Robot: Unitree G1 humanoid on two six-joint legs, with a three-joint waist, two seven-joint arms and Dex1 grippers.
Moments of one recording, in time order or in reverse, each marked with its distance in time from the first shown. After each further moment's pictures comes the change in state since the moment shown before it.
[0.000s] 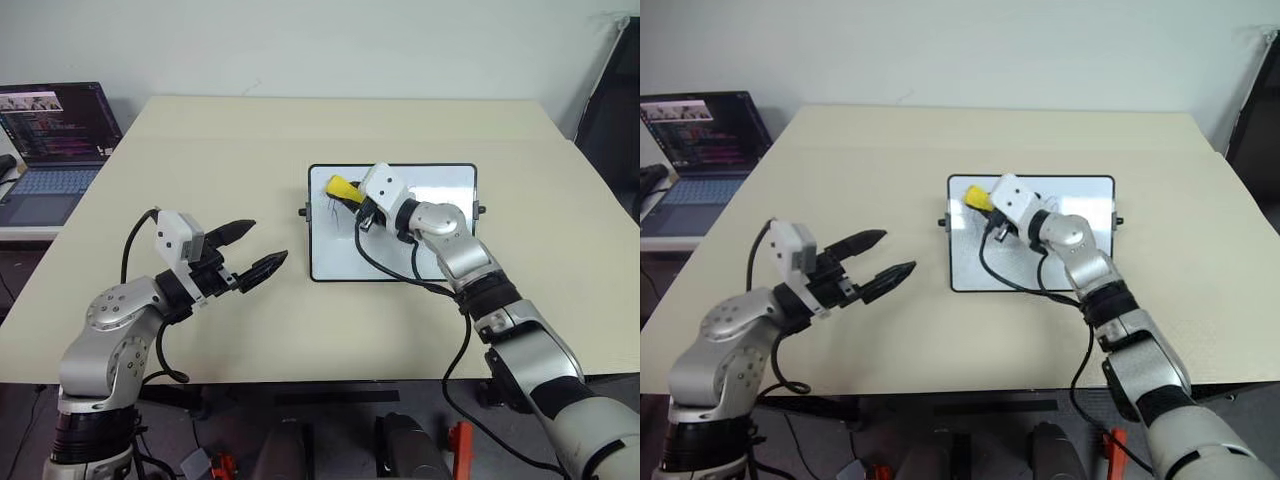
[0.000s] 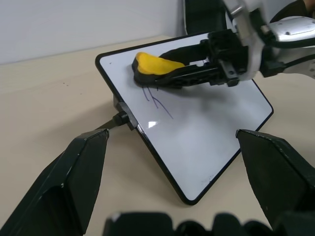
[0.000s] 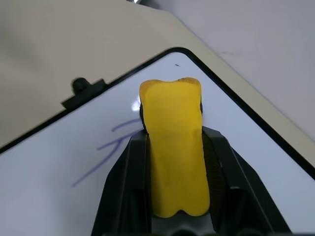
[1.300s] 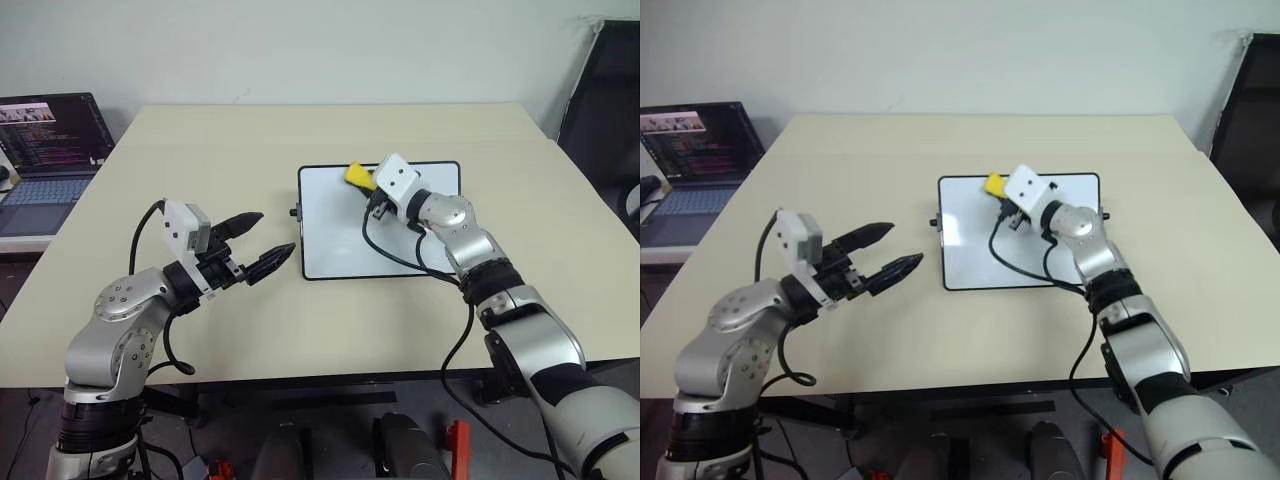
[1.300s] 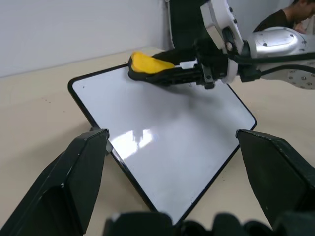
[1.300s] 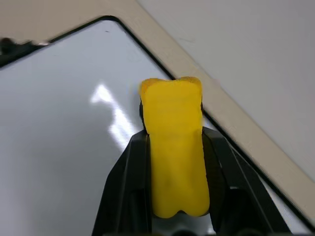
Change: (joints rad) left arm -0.067 0.001 -0.035 0.015 -0.022 0.018 0.010; right arm 0.013 -0.008 -0.074 0.097 -0.040 -0.090 0.061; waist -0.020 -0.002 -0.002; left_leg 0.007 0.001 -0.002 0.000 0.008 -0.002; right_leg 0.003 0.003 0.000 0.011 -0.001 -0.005
